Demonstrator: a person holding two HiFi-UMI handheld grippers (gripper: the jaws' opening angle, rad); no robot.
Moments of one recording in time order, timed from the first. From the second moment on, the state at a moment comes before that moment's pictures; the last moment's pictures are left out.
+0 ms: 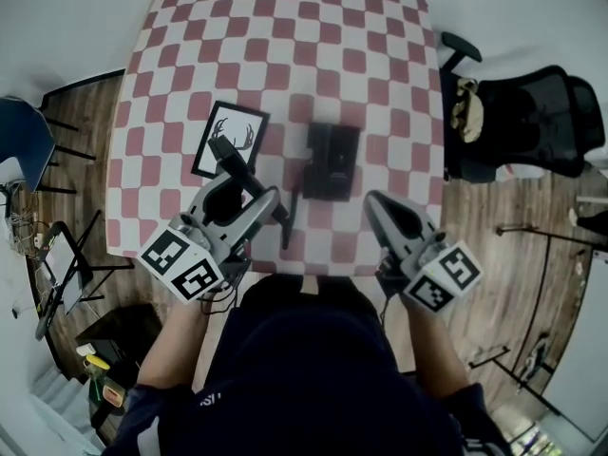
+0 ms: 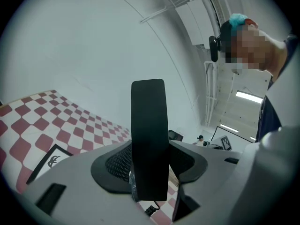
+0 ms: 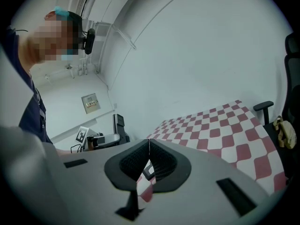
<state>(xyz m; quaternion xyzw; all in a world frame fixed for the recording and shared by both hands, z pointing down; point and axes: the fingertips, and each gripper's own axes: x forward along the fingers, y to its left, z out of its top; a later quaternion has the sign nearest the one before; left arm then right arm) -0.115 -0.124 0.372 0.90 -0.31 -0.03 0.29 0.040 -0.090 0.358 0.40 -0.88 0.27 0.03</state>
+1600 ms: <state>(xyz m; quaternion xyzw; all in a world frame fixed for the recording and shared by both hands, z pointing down) -0.011 -0.170 0.593 0.77 -0.42 0.28 0.40 0.146 -0.089 0.458 0.35 -0.86 0.37 0.05</state>
